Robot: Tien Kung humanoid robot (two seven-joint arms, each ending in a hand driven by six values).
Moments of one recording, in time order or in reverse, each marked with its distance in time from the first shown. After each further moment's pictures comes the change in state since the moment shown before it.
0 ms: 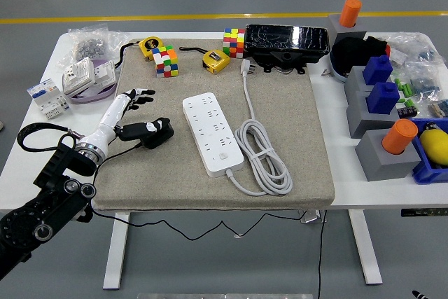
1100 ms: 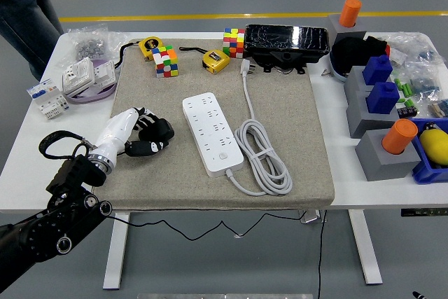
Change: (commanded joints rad) left arm -0.029 -0.046 0.070 0.106 0.203 0.107 0.082; right arm 0.002 -0.002 -0.006 0.001 0.003 -0.005 0.006
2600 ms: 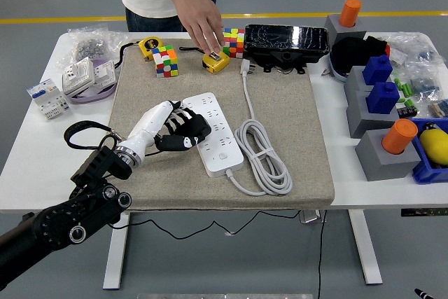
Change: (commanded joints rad) left arm -0.093 -0.023 0.146 -0.031 -0.212 -0.022 -0.093; right arm 0.010 -0.017 -0.027 0.003 0.007 -0.002 0.003
